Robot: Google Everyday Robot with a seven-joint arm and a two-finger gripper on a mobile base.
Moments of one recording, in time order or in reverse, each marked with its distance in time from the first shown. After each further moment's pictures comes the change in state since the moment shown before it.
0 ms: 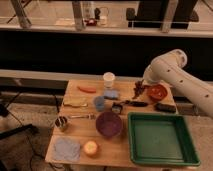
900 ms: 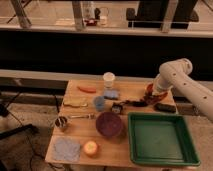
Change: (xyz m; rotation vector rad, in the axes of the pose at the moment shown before) arm 0.083 0.049 0.061 -0.187 0.053 0.068
